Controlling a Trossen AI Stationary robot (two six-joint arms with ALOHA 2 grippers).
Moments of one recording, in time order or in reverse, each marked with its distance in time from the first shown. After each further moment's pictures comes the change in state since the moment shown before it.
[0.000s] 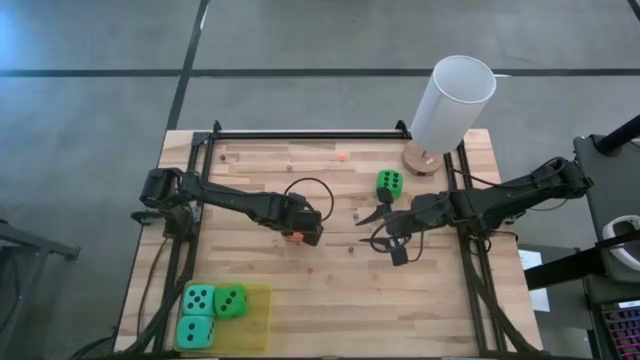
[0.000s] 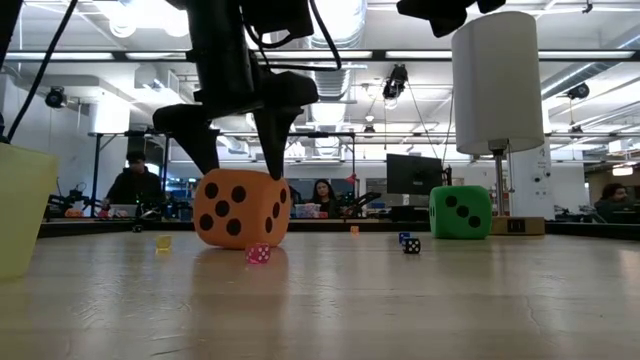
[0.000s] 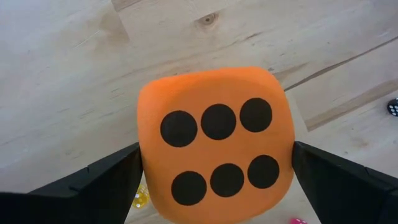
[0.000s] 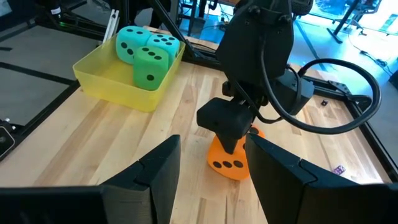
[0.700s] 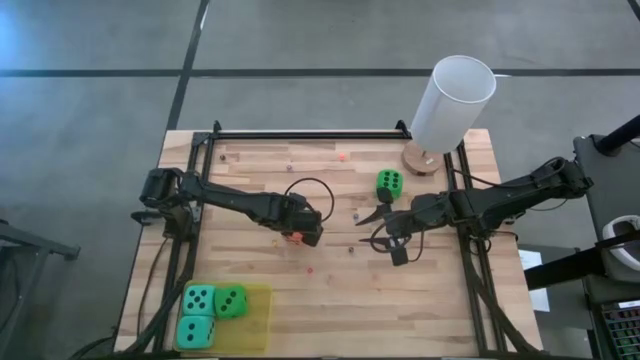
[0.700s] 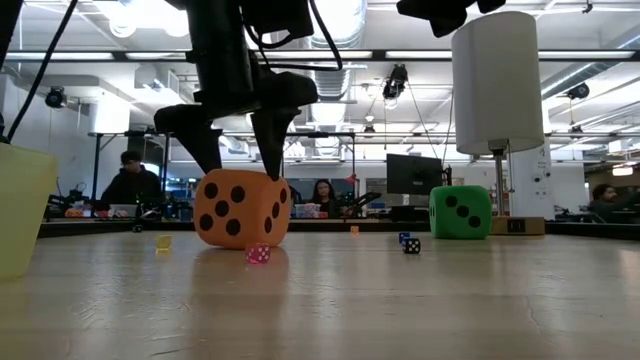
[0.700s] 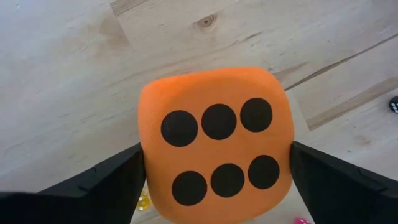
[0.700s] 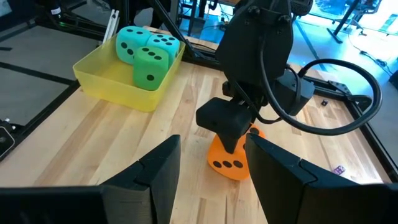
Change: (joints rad) left arm 0.000 0.000 0.000 0.001 -0.008 0.023; right arm 0.000 0.000 0.000 0.000 0.000 -0.001
